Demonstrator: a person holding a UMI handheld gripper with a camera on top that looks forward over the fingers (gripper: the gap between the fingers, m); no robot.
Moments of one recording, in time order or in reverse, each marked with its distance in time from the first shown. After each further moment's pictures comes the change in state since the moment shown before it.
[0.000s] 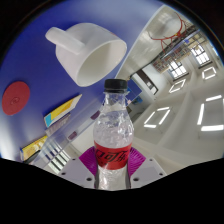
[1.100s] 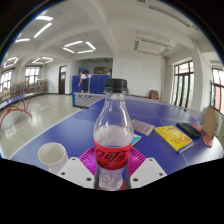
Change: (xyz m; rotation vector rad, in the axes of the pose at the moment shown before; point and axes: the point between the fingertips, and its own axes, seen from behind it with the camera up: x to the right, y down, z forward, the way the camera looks) arm -0.126 -0.044 -0.056 -0.210 -0.429 2.307
